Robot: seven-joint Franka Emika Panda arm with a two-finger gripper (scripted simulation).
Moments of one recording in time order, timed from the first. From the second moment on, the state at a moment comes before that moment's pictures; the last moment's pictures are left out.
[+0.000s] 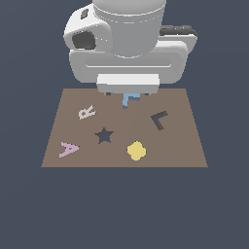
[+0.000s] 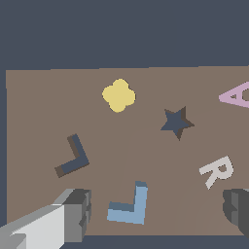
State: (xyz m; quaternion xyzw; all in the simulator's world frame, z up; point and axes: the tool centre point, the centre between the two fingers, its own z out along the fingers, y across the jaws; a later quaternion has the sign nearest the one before) arm -0.001 0.007 0.176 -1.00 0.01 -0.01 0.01
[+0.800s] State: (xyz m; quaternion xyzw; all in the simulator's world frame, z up) arm -0.028 0.012 0.136 -1.00 0.03 0.00 0.00
